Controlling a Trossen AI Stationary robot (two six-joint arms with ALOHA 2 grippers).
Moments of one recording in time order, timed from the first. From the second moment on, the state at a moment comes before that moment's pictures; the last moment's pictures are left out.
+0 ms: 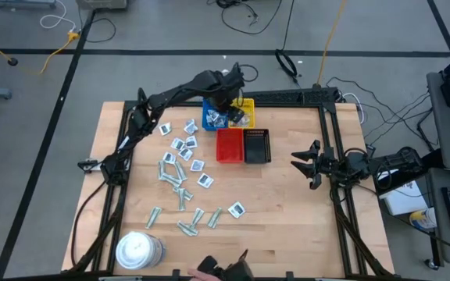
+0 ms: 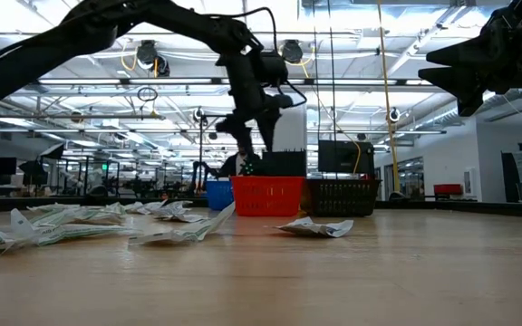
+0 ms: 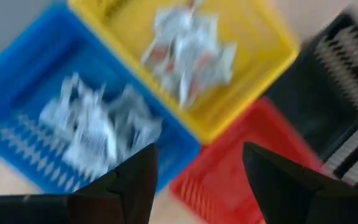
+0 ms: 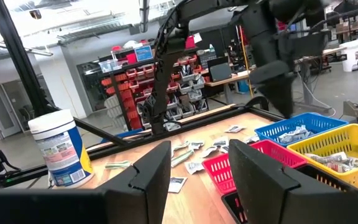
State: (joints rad) left arm 0.53 2.32 2.28 -1.24 0.10 -0.32; right arm 0.22 0.01 0.01 0.13 0.42 0.22
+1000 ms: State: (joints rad) left arm -0.03 2.25 2.28 -1.43 0.05 0.13; right arm 0.22 0.01 0.01 0.13 0.42 0.22
